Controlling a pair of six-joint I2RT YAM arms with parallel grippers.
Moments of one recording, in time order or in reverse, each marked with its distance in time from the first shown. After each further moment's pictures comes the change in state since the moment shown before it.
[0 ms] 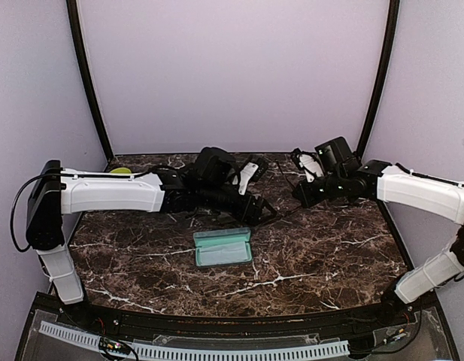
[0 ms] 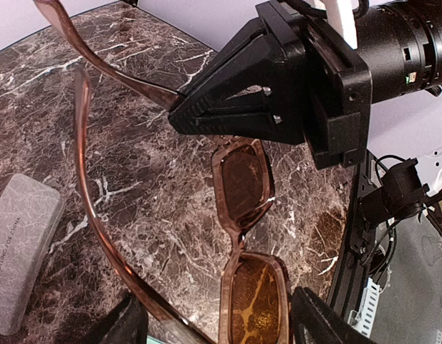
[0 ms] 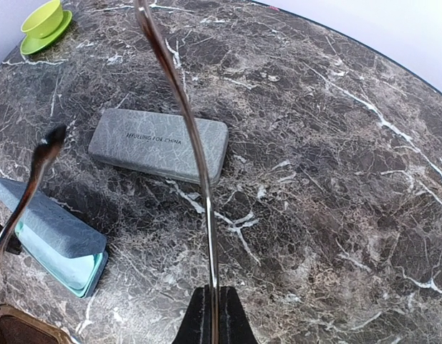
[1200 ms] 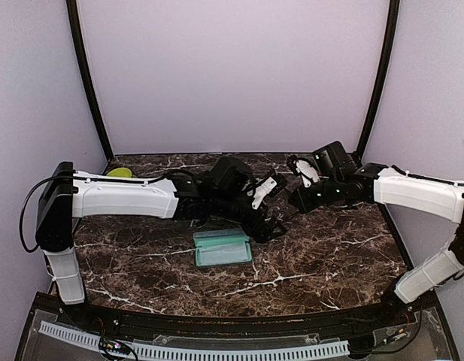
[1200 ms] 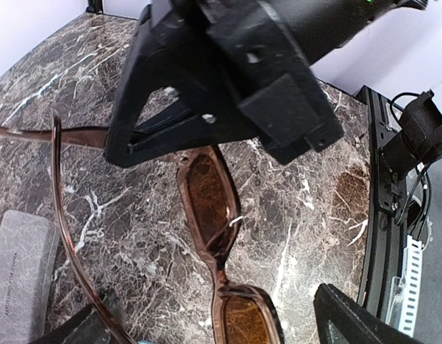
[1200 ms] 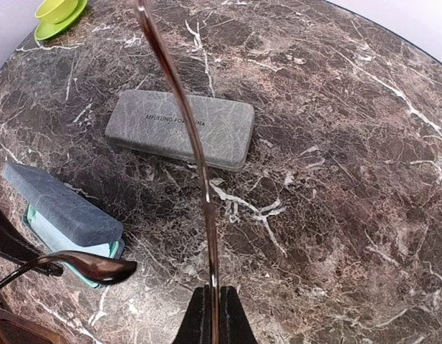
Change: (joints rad) left arm -0.068 0.078 0.072 -0.056 -0.051 0.233; right arm 0.012 0.018 -0.022 0.003 -0.058 0.023
